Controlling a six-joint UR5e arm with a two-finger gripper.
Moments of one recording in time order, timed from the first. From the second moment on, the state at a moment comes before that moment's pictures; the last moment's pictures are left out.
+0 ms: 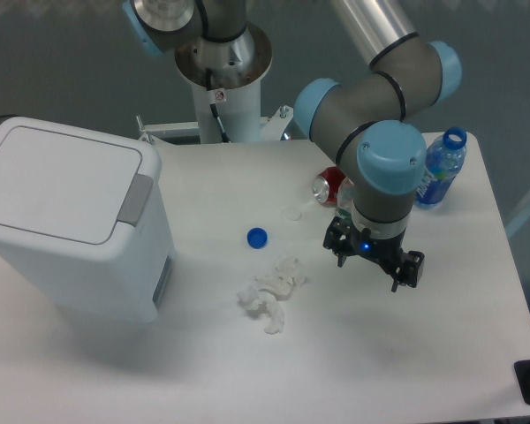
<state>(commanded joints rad) 2.58 -2.02 -1.46 -1.10 1.57 1.10</state>
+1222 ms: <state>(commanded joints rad) 2.54 -1.88 -1.57 -1.10 1.52 0.99</state>
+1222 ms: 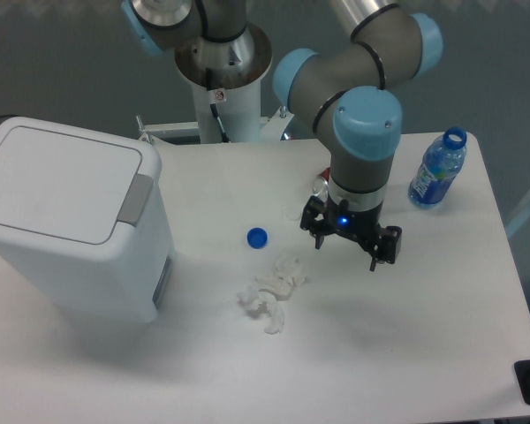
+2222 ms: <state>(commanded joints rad) 2.51 -1.73 -1.58 -1.18 1.24 0.72</state>
